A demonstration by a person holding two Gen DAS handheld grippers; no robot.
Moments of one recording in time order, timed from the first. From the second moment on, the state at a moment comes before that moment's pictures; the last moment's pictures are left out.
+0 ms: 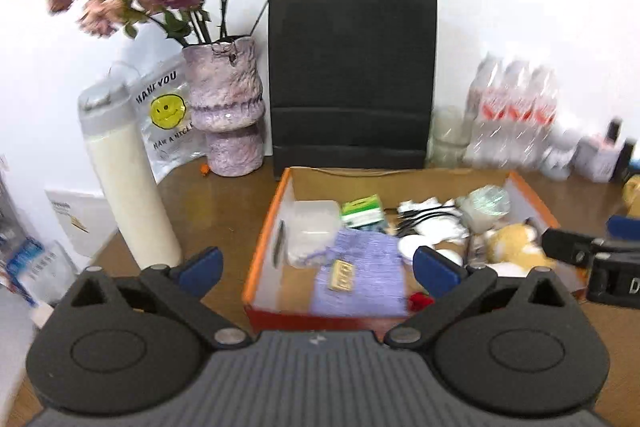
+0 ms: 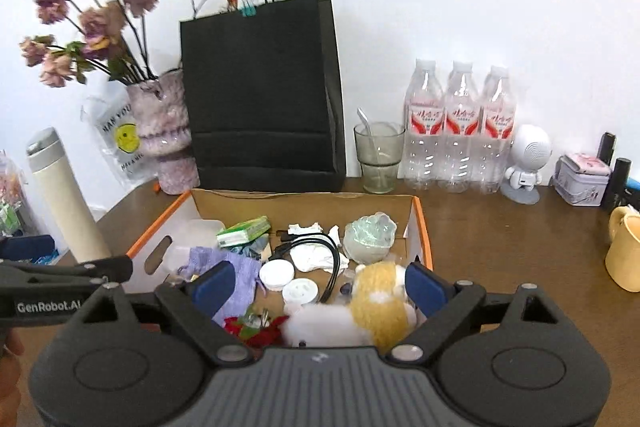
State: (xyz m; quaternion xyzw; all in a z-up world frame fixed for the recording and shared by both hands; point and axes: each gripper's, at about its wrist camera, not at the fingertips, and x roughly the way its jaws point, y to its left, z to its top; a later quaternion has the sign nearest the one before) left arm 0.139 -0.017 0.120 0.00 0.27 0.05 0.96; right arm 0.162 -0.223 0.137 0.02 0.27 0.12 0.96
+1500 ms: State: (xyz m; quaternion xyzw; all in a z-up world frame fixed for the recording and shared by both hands) left arm -0.031 -0.101 0.016 0.00 0.33 -0.11 0.94; right arm -0.042 -0.296 0.040 0.04 0.30 0.11 0.95
